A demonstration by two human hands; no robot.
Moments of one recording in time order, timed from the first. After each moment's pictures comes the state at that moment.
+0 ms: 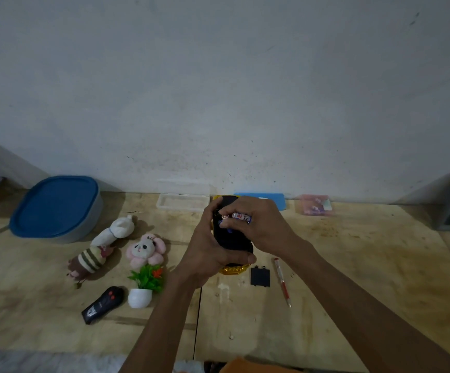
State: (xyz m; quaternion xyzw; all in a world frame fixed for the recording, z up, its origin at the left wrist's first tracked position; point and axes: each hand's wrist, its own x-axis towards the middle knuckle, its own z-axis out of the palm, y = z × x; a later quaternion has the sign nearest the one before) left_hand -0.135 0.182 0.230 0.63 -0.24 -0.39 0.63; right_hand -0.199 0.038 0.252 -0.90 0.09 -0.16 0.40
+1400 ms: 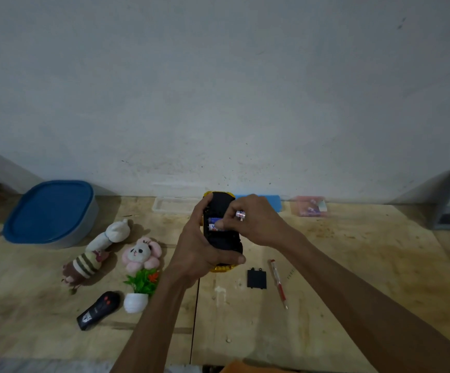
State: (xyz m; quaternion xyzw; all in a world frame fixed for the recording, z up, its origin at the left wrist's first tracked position) left_hand -0.127 0.184 0.226 0.66 -0.24 -0.34 0.63; right_hand -0.189 0.032 0.267 -0.89 0.19 -0.02 0.41
